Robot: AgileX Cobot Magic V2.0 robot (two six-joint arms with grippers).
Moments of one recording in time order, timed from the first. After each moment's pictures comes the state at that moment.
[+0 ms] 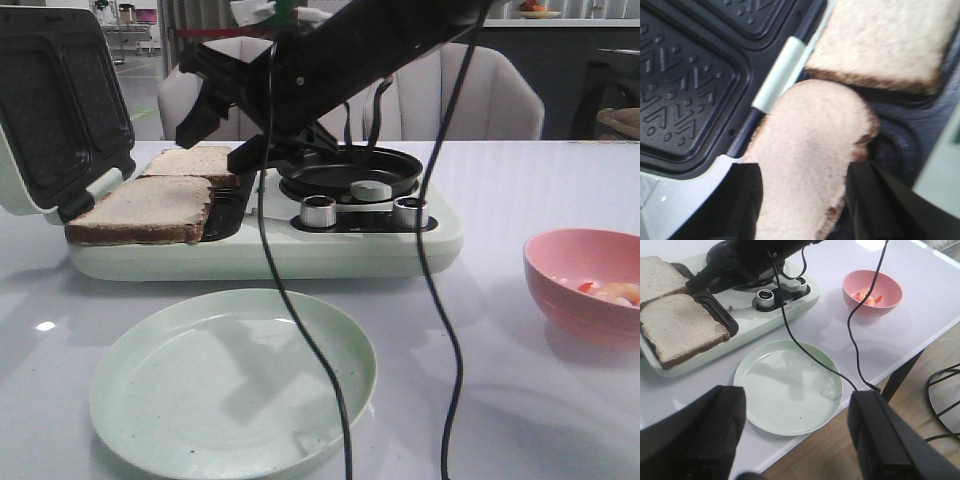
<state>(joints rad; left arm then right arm) -0.72 0.54 -0.76 -0.03 0.81 -0.10 0.46 2.13 -1.67 1.17 0.50 -0.67</state>
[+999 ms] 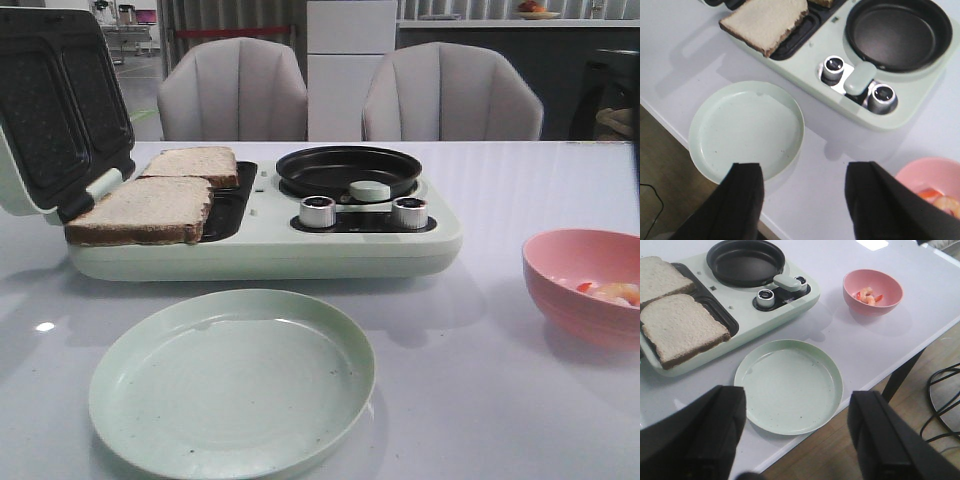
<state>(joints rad) -0.72 0.54 -0.76 -0.03 0.81 -0.10 0.53 1.01 -1.02 0.14 0.78 -0.10</state>
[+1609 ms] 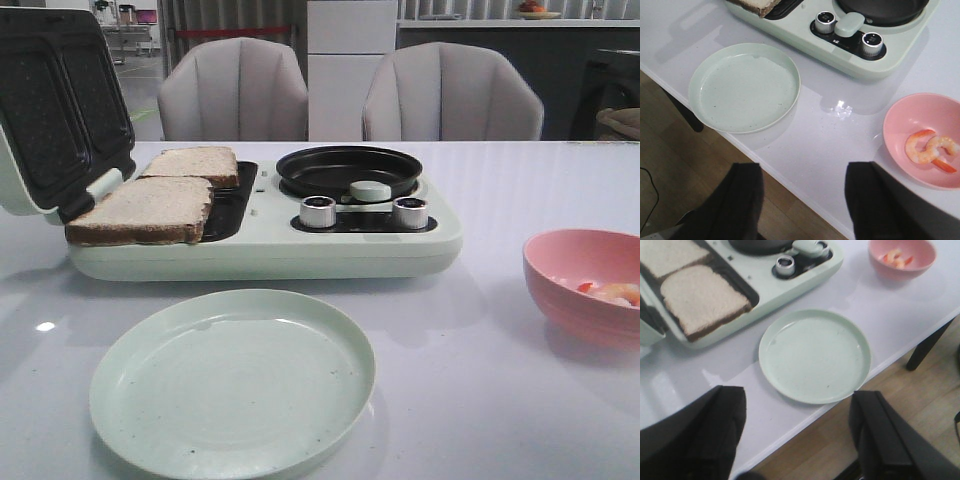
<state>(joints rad) -0.72 0.63 -0.79 0.07 0.93 -0.10 0.53 0.59 -0.67 0.12 0.78 -0.07</state>
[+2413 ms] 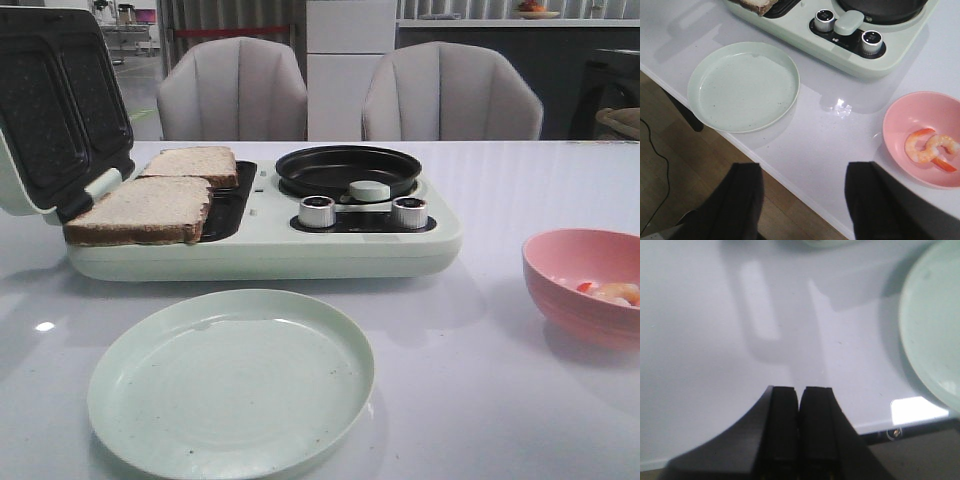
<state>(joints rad) -0.20 1.13 -0.87 0.04 0.91 -0.05 0.53 0.59 -0.67 0.12 0.78 -0.07</state>
